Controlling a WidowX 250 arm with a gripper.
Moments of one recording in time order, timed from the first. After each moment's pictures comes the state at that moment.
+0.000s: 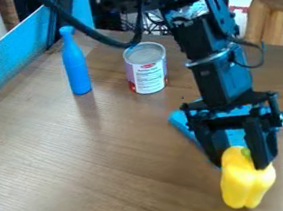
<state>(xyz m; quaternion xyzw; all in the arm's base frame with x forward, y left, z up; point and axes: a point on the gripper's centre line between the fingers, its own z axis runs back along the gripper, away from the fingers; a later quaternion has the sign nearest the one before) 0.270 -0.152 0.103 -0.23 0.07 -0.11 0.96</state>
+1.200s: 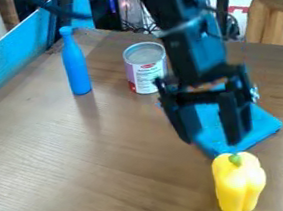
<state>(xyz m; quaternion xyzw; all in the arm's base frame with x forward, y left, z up) 0.265 -0.120 0.134 -0.19 0.04 -0.10 0.98</state>
